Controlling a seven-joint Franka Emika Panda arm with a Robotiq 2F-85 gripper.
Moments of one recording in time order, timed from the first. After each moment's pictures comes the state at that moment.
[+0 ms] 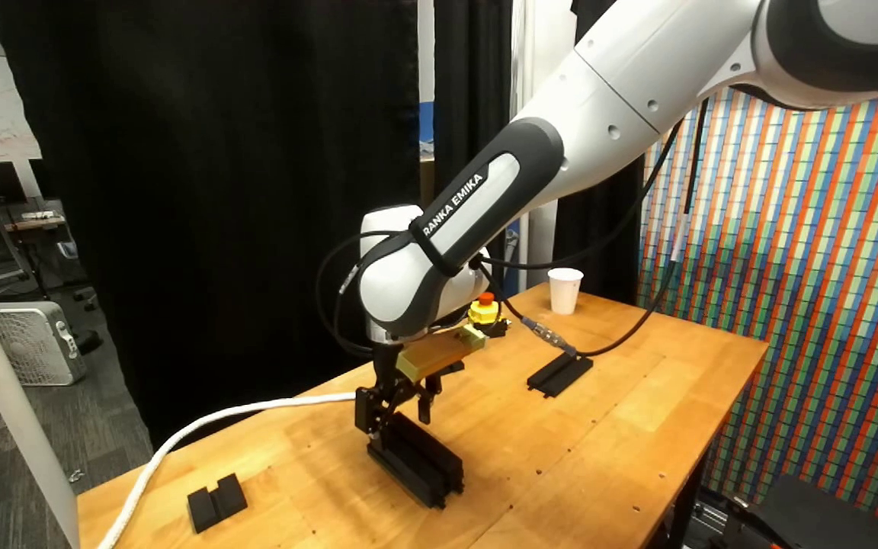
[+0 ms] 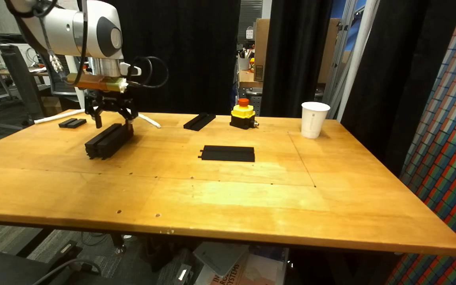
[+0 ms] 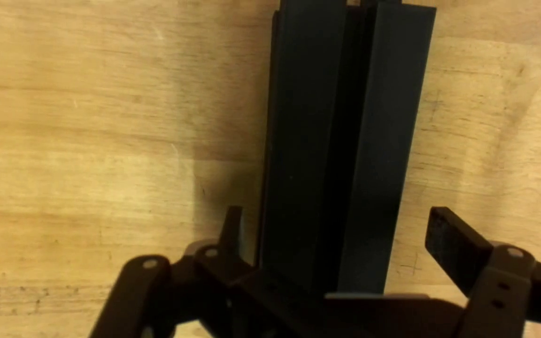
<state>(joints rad) 0.29 0.44 0.15 -1.95 0.03 2.35 0.17</state>
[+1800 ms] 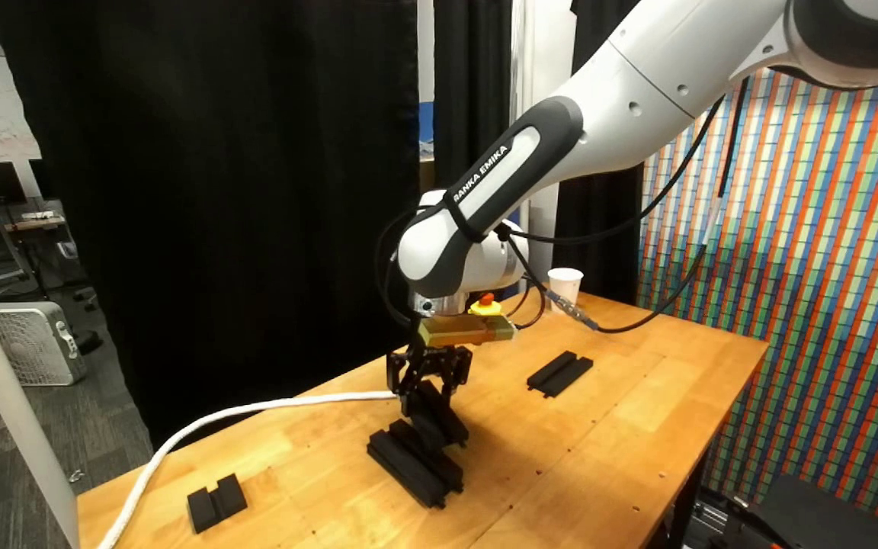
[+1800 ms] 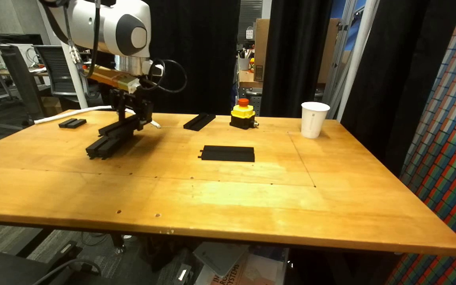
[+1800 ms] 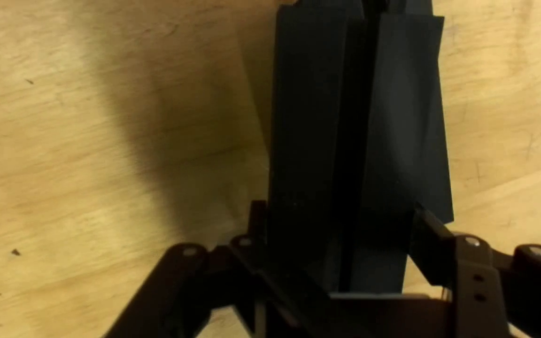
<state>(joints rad) 0.18 0.37 0.14 -2.03 0.22 2.41 0.26</state>
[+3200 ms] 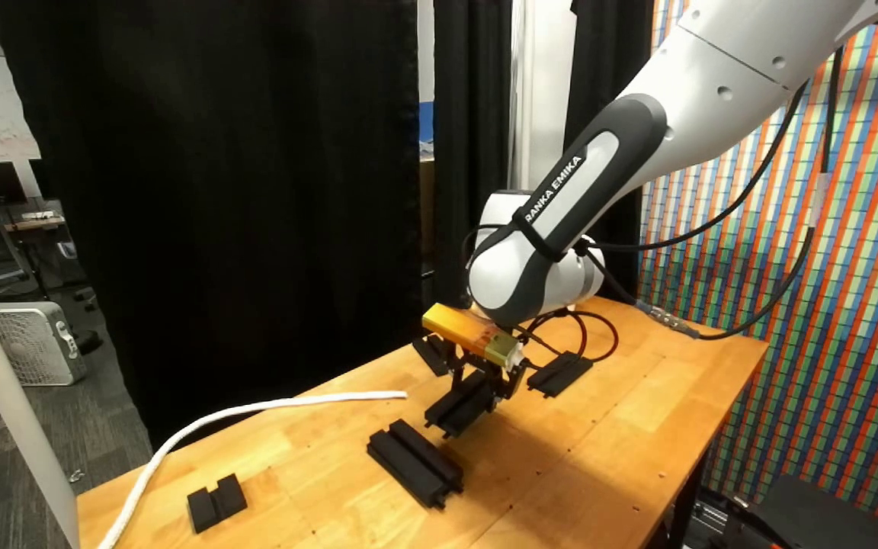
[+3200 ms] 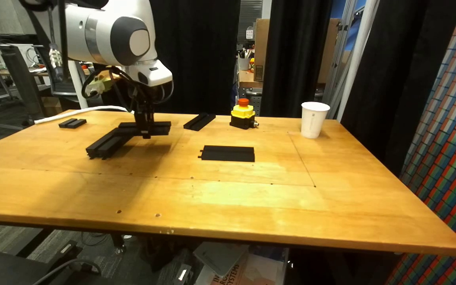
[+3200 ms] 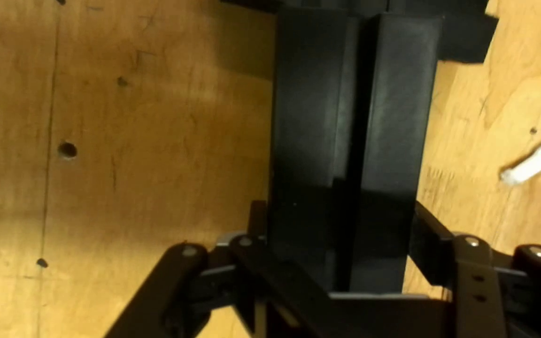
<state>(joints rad) 0.24 0.18 0.01 -2.36 0.17 2.72 1.30</state>
